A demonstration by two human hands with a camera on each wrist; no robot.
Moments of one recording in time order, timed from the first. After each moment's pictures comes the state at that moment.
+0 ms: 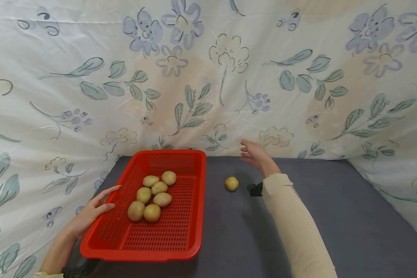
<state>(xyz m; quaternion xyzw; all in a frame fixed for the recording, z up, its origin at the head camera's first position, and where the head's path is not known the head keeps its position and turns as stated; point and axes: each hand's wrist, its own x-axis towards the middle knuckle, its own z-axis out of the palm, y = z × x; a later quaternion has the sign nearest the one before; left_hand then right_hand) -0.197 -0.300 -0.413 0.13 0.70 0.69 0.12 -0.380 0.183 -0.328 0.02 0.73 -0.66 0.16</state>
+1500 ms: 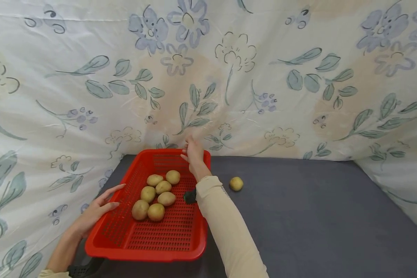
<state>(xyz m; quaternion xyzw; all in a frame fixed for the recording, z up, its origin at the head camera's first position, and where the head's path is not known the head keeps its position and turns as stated) -0.196 -0.297 -0.413 0.10 0.72 0.68 0.10 -0.367 -0.023 -0.342 0.03 0.57 -0.82 0.06</state>
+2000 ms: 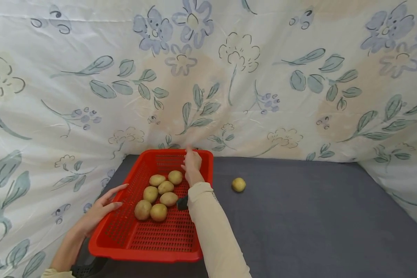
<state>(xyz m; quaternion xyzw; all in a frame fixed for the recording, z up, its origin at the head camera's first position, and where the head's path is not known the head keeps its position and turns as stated) -0.199 -0.299 -0.417 0.10 0.71 0.69 0.10 -0.359 -0.046 -0.373 0.13 0.57 -0.81 0.04</state>
